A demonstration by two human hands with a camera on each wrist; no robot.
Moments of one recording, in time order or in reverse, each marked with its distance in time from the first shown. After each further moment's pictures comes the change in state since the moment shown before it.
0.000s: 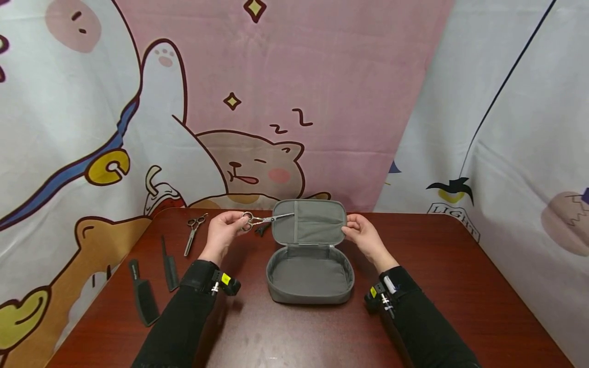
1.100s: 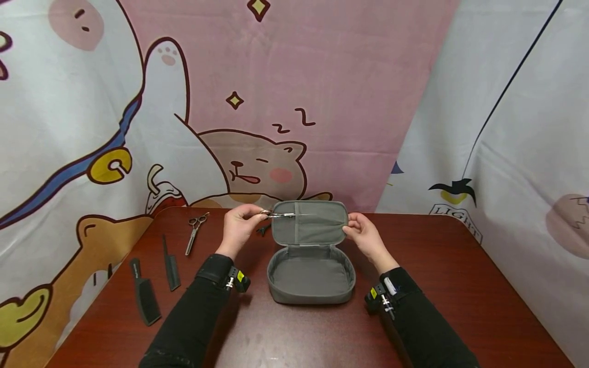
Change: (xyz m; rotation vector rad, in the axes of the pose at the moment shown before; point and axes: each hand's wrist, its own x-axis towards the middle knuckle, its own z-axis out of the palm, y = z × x) left_hand 0.003 0.003 0.030 0.212 -0.026 0.501; right_hand -0.002 -0.006 0.005 -0.113 0.019 -0.055
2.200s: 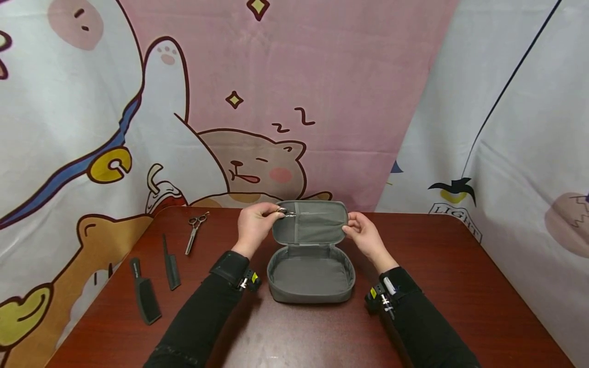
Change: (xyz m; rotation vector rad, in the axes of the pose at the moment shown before) left_hand -0.001 0.028 0.033 0.290 -0.008 0.102; right_hand -0.001 0.000 0.001 -0.051 0.017 -0.015
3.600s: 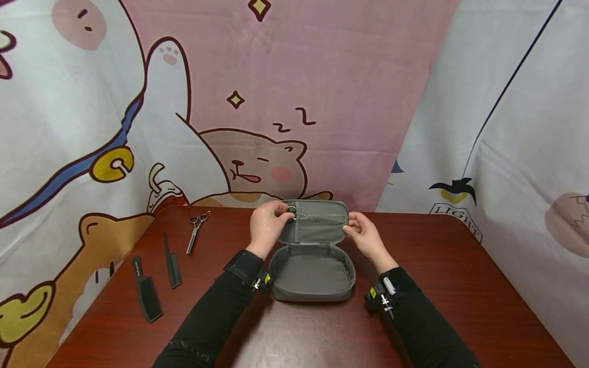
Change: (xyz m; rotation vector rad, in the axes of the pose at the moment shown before) left_hand -0.002 0.022 0.020 0.141 -0.001 -0.070; right_hand 0.000 0.001 0.001 0.002 0.002 -0.018
